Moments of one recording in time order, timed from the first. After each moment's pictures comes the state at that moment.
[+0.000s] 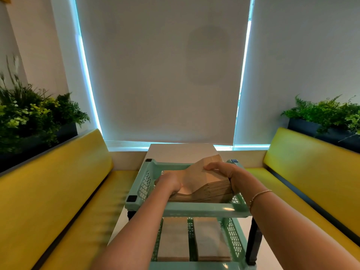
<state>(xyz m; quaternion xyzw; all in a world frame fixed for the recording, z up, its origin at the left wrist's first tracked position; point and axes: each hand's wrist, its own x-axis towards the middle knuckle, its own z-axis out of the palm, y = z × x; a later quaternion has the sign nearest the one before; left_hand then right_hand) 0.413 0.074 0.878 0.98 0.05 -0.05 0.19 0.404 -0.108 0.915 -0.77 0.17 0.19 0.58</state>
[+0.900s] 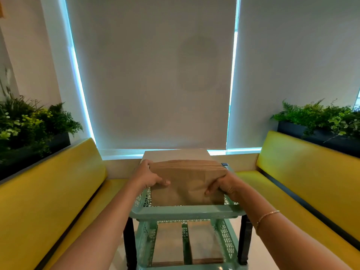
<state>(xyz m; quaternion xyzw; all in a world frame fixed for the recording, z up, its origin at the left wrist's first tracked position) 0.385 0.121 0.915 0.87 0.02 0.03 0.48 0.378 -0.124 0.896 -0.78 -0.01 0.05 0.63</state>
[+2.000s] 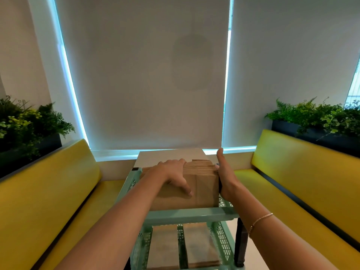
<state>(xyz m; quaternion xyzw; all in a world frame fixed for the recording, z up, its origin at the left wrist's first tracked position) 0.406 0.043 0.942 0.98 -0.18 -0.05 0.05 0.378 -0.118 0.907 -0.68 0.03 0.01 0.73</state>
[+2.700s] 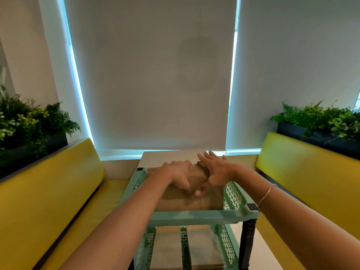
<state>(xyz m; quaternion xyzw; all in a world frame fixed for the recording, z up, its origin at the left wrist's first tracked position) 0.400 0.043 0.945 0.98 -0.18 -0.04 0.03 0.383 -0.110 0.957 -0.98 -0.17 0.04 0.03</state>
